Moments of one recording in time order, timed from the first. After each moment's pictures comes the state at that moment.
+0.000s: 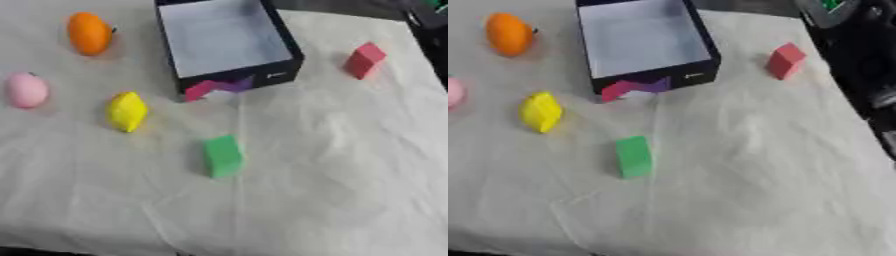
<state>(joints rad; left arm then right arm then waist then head) -0.18 0.40 -0.02 -1.88 0.23 0.00 0.16 -1.07 -0.66 0.21 -1.18 0.41 -0.28 0.30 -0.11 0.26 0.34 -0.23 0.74</state>
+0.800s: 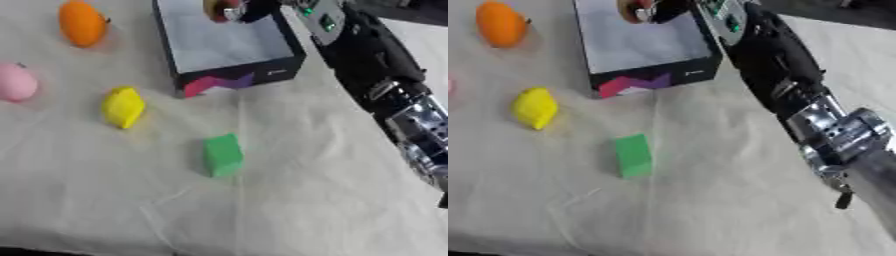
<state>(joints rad) -0.23 0.38 -0.06 -1.86 0.25 0.01 0.12 -1.06 -0.54 0.20 -1.01 0.72 -0.40 0.20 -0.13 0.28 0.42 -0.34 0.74</state>
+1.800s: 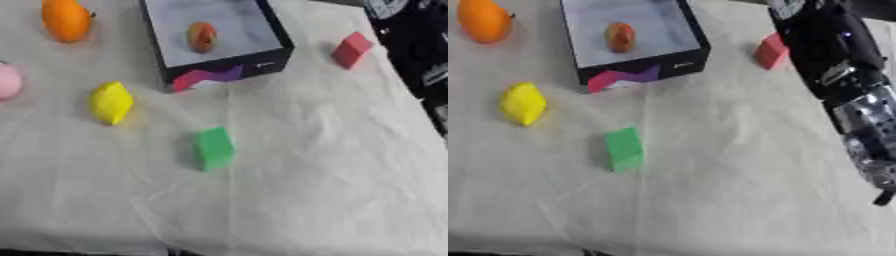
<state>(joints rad) -0.16 0.39 -0.03 -1.85 0.24 0.01 0.15 -0.95 -0.79 0.13 -1.17 0.44 -0.39 0.32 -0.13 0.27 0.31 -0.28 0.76</state>
